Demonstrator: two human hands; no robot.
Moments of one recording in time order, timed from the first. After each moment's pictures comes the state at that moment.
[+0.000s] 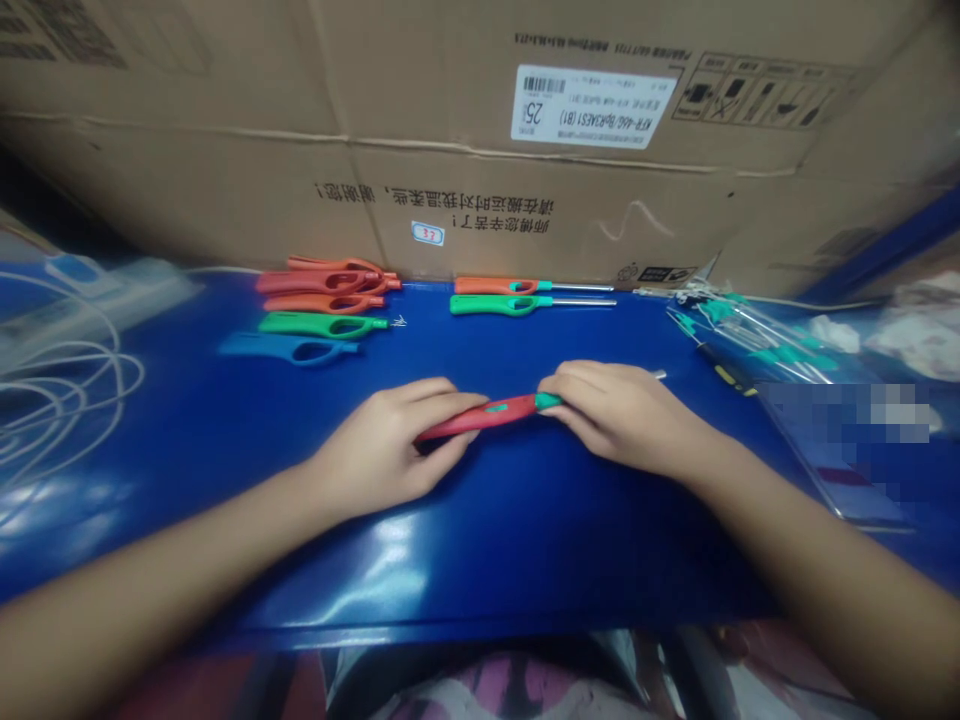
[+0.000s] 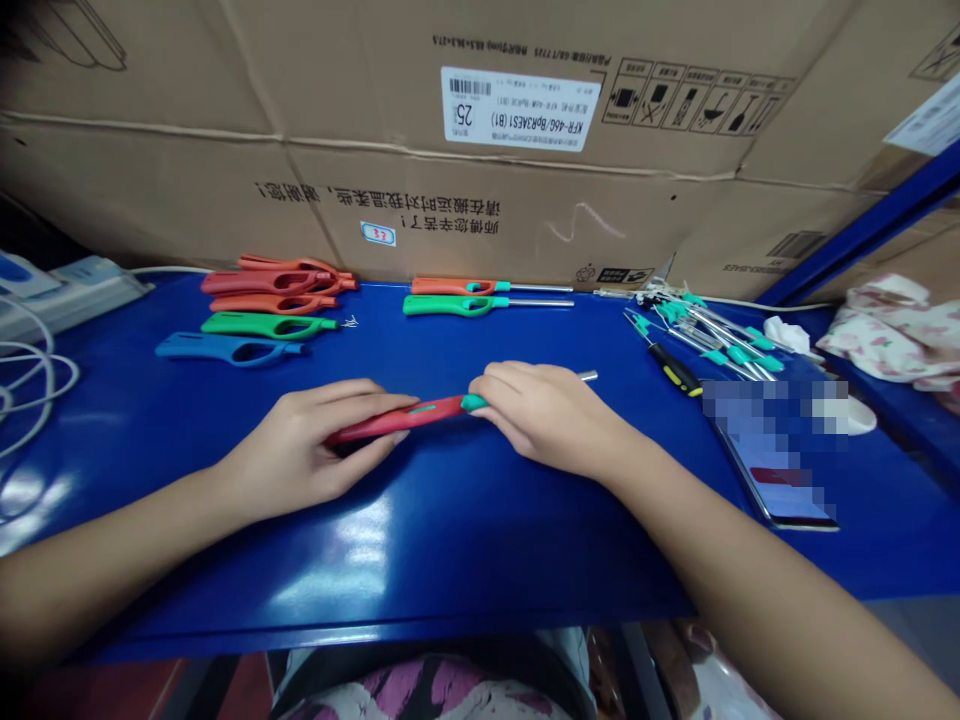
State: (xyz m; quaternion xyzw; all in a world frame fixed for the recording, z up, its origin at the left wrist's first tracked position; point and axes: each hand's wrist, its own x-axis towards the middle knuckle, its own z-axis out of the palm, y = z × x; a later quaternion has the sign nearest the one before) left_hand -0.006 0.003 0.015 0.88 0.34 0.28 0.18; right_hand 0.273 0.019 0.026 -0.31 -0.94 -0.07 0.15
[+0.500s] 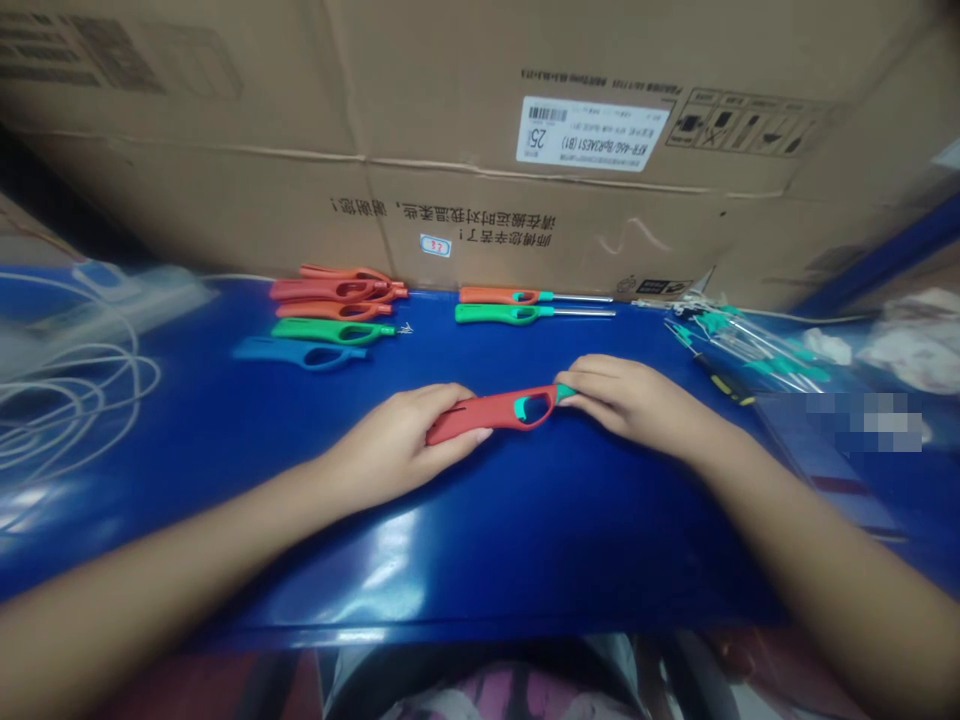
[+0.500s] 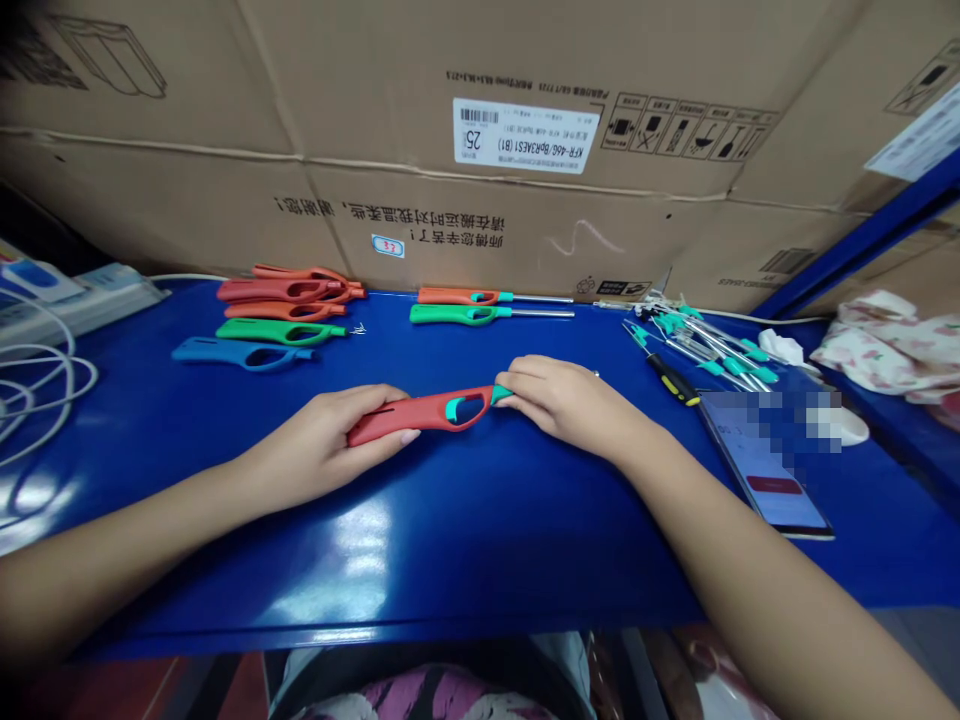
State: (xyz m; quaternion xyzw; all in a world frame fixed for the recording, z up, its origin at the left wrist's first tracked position) left_hand -0.006 0.009 0.020 0.85 0.41 0.19 0.26; right_hand 0.300 0.044 0.020 -0.29 -0.94 0.00 0.18
